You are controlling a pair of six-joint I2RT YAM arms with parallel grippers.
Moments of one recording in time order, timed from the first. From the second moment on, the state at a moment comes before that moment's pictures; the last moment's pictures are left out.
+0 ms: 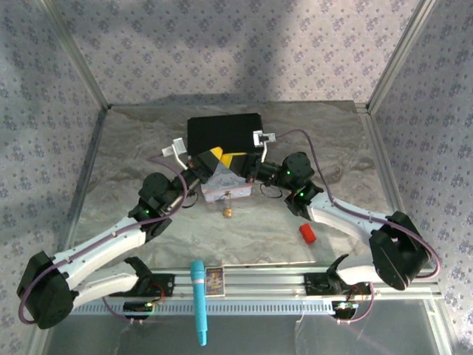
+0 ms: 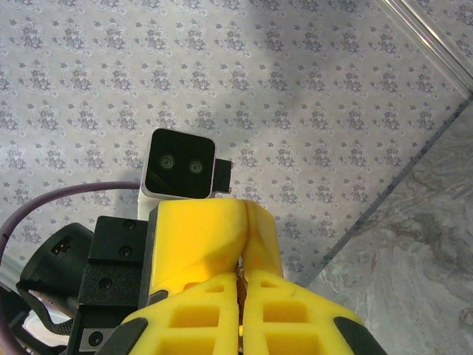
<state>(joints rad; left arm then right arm) -0.77 1.00 0.61 0.61 0.01 -1.05 0.70 1.35 0.77 0.82 -0.56 0.96</state>
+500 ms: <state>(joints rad) -0.76 0.97 0.61 0.45 -0.06 -1.05 0.66 1.33 0.74 0.76 -0.56 0.96</state>
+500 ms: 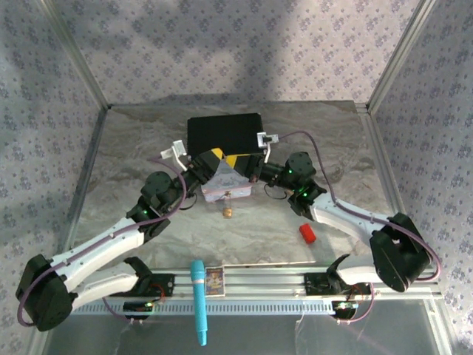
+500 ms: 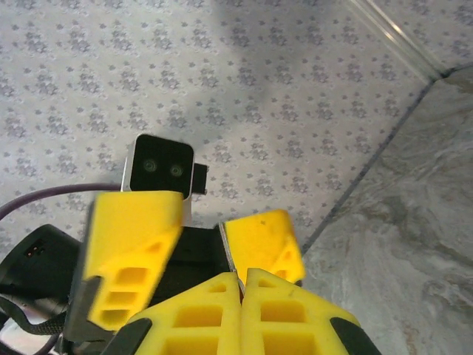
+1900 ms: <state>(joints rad) -0.84 1.35 0.61 -0.09 -0.06 -0.80 0.66 0.95 0.39 0.38 -0.34 0.90</state>
